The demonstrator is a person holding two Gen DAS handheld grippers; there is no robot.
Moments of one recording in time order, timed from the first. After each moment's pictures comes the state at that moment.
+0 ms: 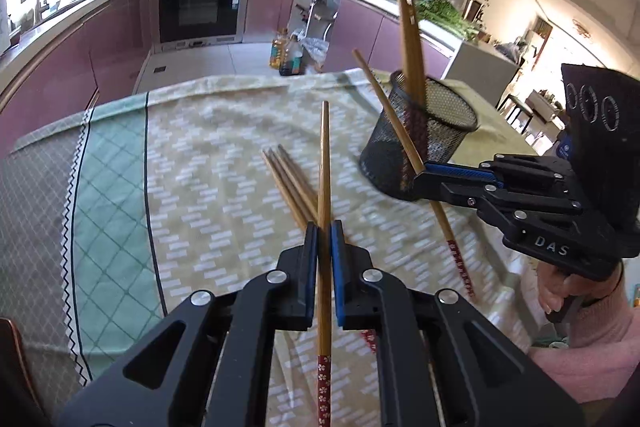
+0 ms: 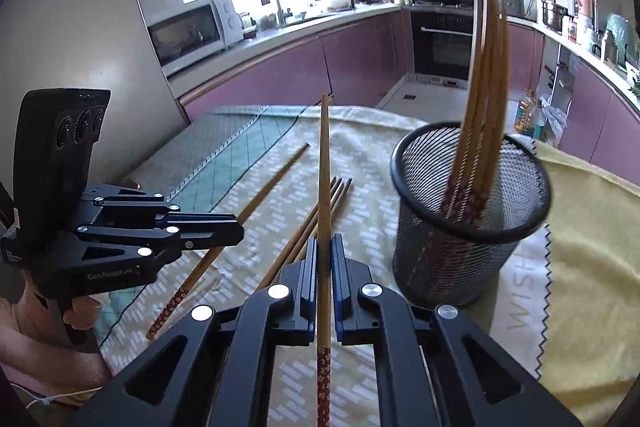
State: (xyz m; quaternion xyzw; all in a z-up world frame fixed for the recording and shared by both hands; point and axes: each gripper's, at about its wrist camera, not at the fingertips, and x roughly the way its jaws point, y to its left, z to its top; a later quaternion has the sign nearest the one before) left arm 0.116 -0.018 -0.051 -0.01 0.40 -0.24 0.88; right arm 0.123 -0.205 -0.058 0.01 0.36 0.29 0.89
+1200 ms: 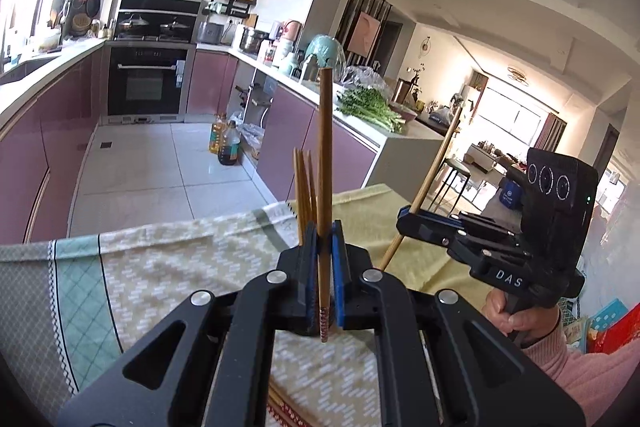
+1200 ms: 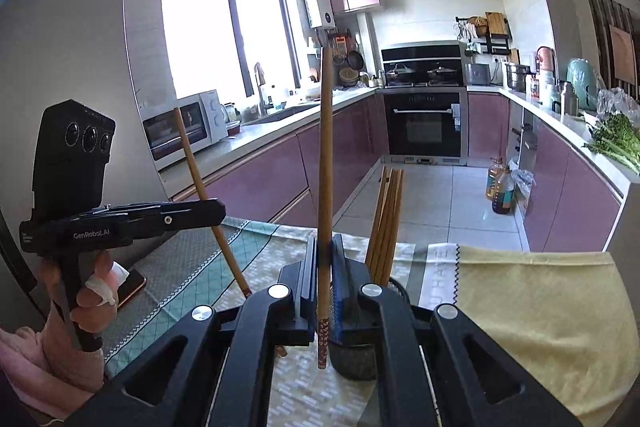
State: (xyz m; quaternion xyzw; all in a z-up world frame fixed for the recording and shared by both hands) left arm 0.126 -0.048 0.090 -0.06 0.26 -0.34 0.90; right arm 0.116 -0.278 0.036 0.05 0.22 0.25 0.94
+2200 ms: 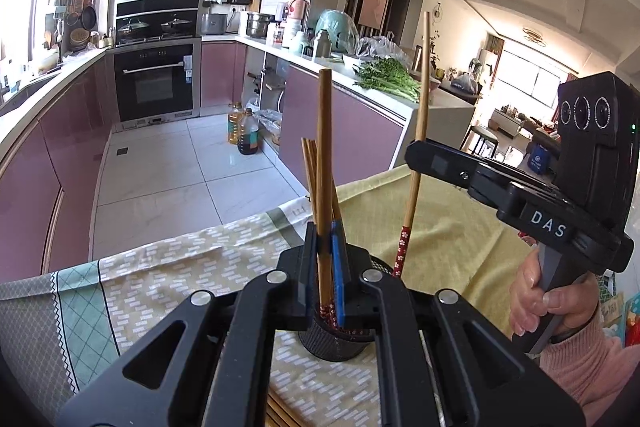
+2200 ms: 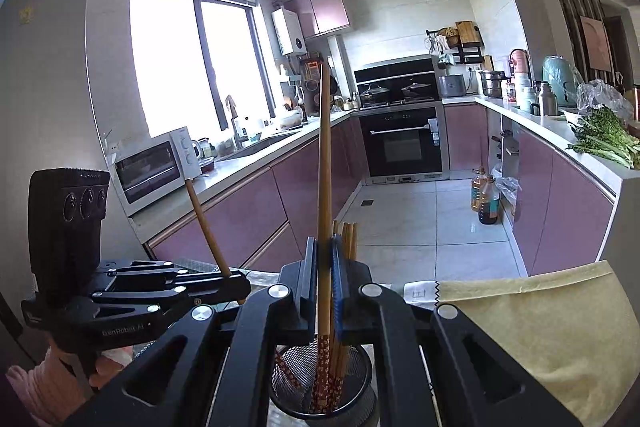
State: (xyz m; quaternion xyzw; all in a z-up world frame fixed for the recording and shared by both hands) left arm 0.176 -0.101 0.066 0.01 0.30 -0.31 0.90; right arm 0.167 -0.287 0.032 0.09 0.20 0.21 0.95
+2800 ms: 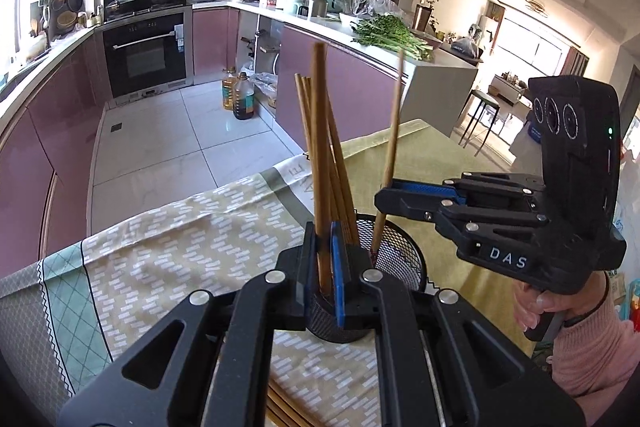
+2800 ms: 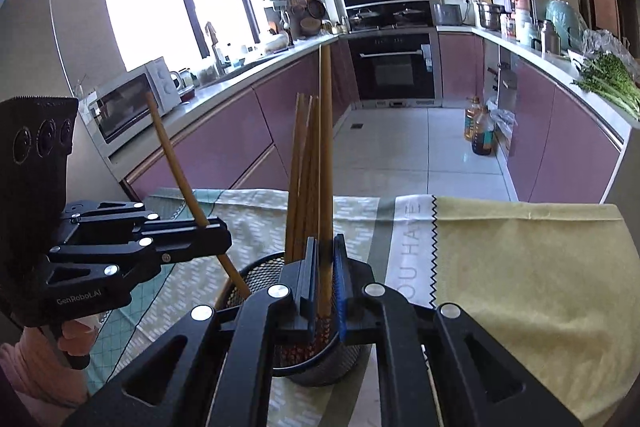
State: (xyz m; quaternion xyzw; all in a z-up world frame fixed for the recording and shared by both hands) left arm 0.202 -0.118 0.028 0.04 0.35 -0.31 0.88; right arm 0.194 -0.275 -0.021 0.07 0.33 0.20 0.92
